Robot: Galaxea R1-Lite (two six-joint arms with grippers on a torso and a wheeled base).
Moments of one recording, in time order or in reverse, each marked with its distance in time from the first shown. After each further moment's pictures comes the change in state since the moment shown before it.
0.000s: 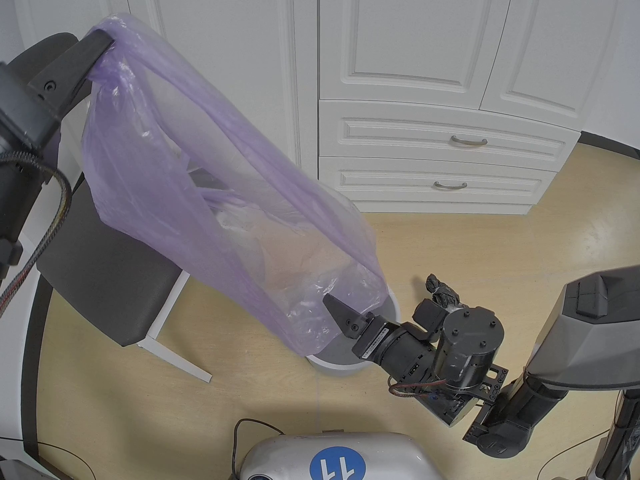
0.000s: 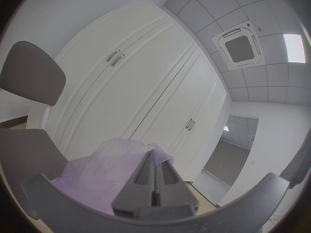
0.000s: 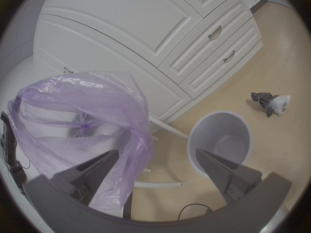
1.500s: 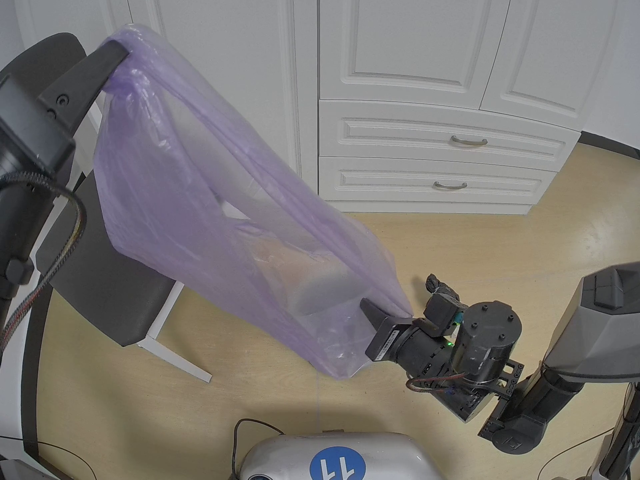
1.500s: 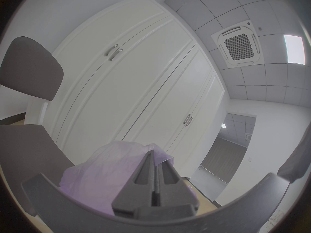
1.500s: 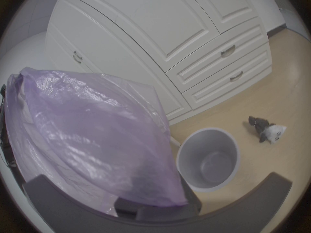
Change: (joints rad) left arm -0.034 0.013 0.020 -0.001 0.000 -0.001; right arm -0.026 -0.049 0.049 0.000 0.002 -0.219
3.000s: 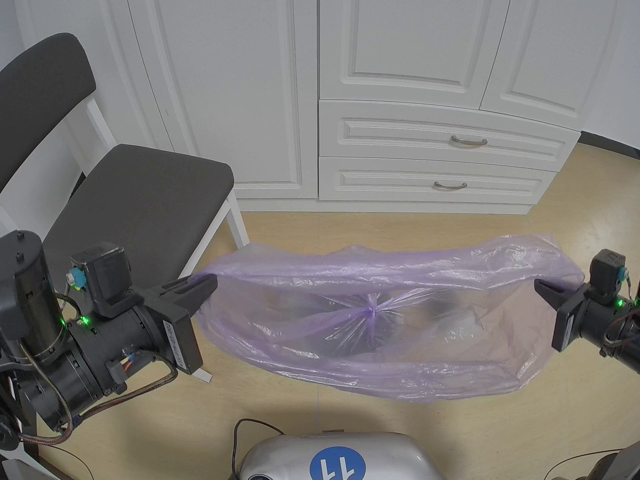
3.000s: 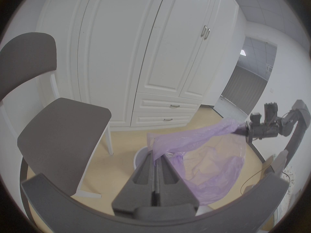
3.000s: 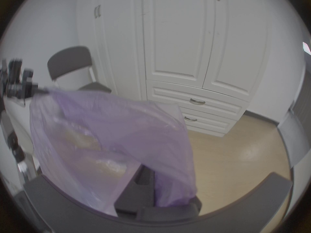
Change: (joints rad) left arm 0.117 0.066 0.122 0.563 -0.055 0.036; right arm -0.351 -0.898 0.073 1.067 0.067 -0.706
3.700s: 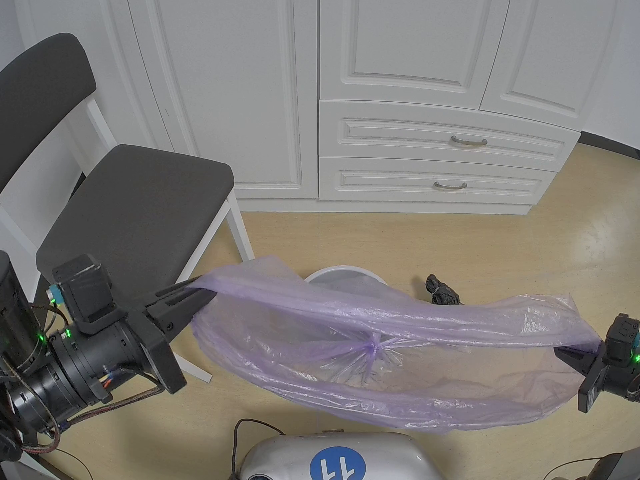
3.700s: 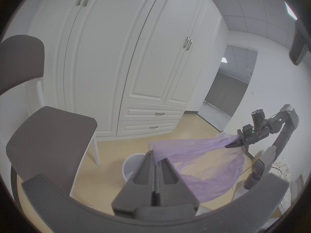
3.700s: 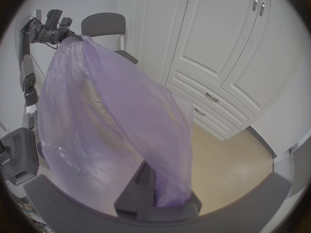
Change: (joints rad) left arm 0.050 -0.040 0.125 -0.202 -0.207 0.068; right arm 0.001 -0.242 0.063 0.358 0.075 -0.274
